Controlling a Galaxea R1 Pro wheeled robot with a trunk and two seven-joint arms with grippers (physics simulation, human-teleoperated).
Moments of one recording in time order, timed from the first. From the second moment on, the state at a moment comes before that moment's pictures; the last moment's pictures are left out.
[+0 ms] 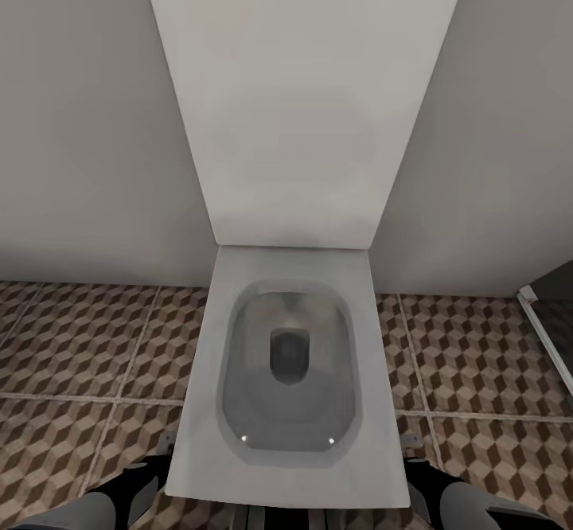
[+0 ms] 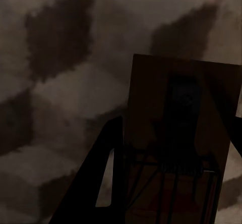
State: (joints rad) left arm -0.65 0.08 -0.11 -0.04 0.17 -0.01 -0.05; right arm -0.70 -0.03 -0.10 0.03 0.18 0.07 -0.04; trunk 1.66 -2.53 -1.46
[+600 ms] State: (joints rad) left arm -0.65 0.08 -0.11 -0.03 0.17 -0.01 -0.05; right arm -0.70 -0.03 -0.10 0.03 0.19 0.05 -0.04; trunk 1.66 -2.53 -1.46
